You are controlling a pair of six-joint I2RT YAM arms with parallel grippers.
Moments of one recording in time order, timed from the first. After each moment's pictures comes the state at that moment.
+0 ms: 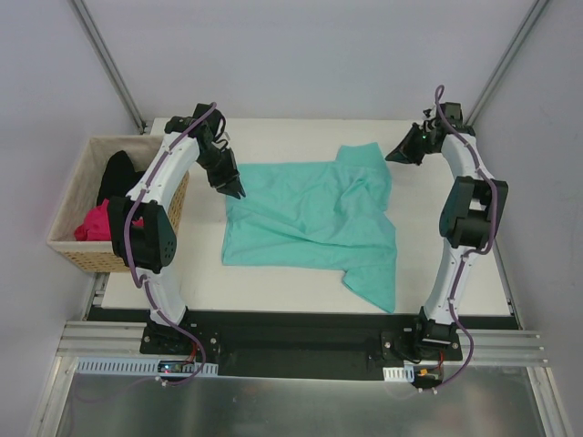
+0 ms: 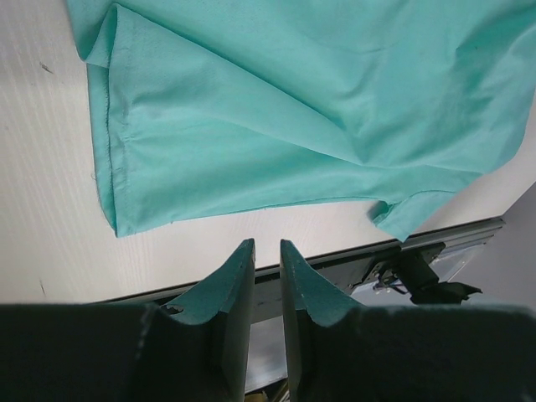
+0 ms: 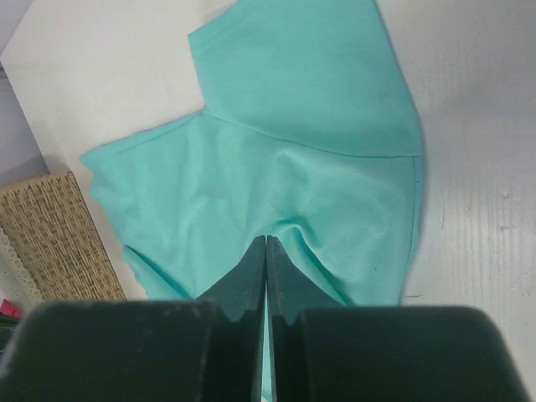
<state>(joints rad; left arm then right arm) -0.19 1.86 1.77 -1.23 0.38 -0.51 -0.10 2.21 1.93 -0.71 -0.56 0.47</state>
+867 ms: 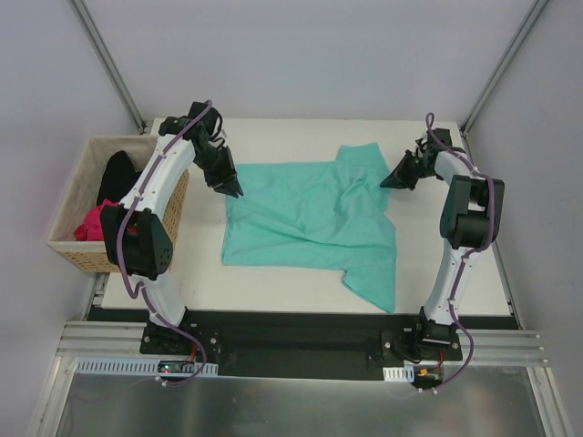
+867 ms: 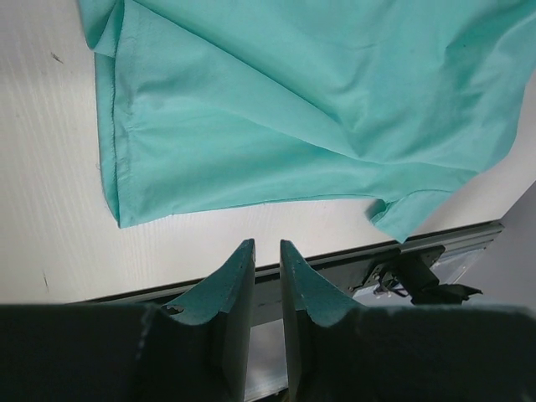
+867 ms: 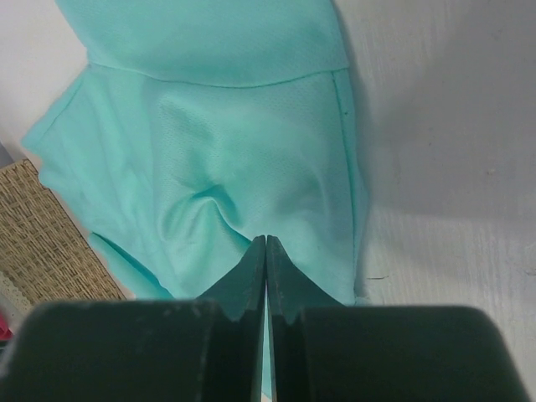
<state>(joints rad) -0.20 1.80 1.75 -1.23 0.36 -0.51 -0.10 2.17 1.65 -0.62 -0.56 0.49</state>
